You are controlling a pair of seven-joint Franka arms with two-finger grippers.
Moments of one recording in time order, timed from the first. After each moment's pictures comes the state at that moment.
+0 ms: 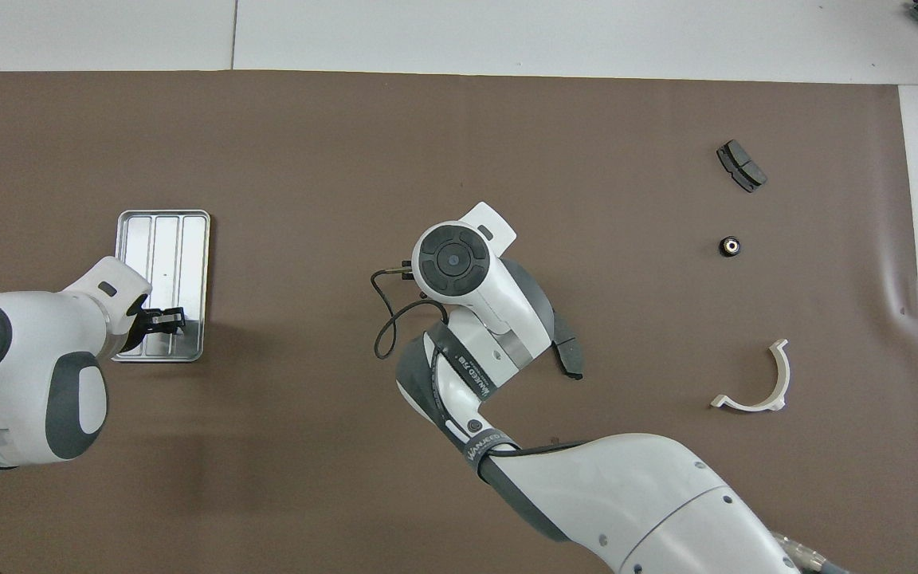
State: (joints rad) left arm 0.08 0.05 -0.08 -2.43 -0.03 2.64 -0.04; right arm 0.66 0.62 -0.07 -1.57 -0.06 2.33 0.66
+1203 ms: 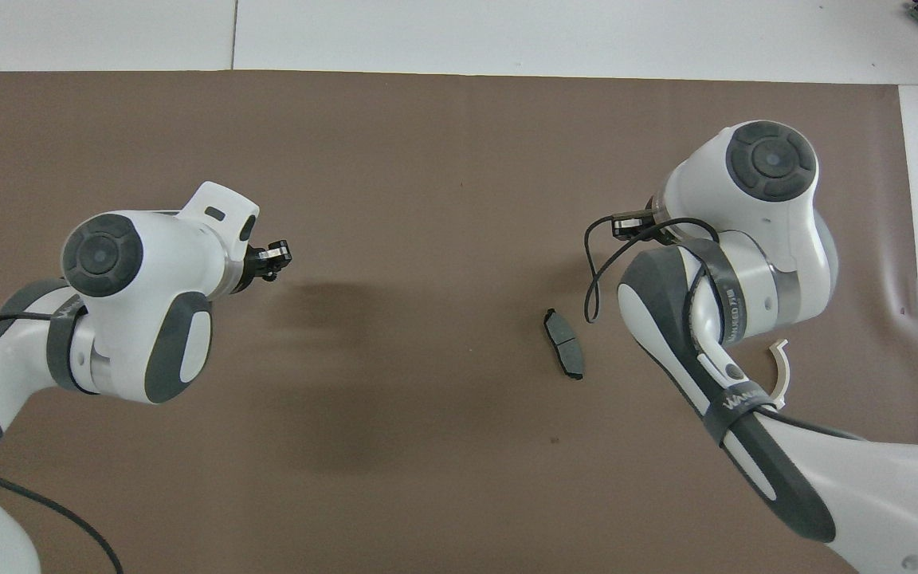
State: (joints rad) left arm -0.36 0.16 -0.09 -2.07 -0.03 2.45 -0.69; right arm 0.24 0.25 -0.10 -1.94 -0.06 2.20 0.13
